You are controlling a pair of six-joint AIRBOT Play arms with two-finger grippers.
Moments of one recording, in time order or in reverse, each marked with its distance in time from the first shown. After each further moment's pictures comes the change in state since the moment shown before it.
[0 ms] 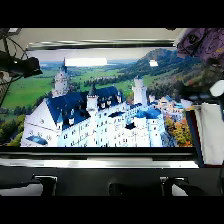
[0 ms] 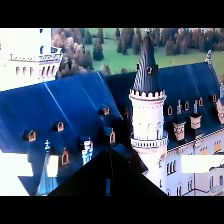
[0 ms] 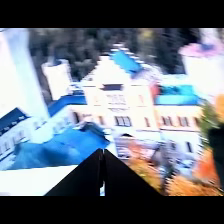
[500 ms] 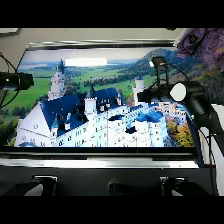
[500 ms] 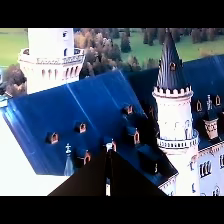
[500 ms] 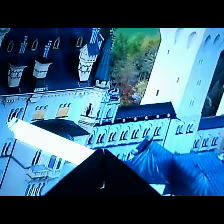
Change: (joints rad) left arm -0.037 0.327 -0.354 0.148 0.153 0.036; right arm 0.362 0.003 0.004 0.070 -0.019 -0.079
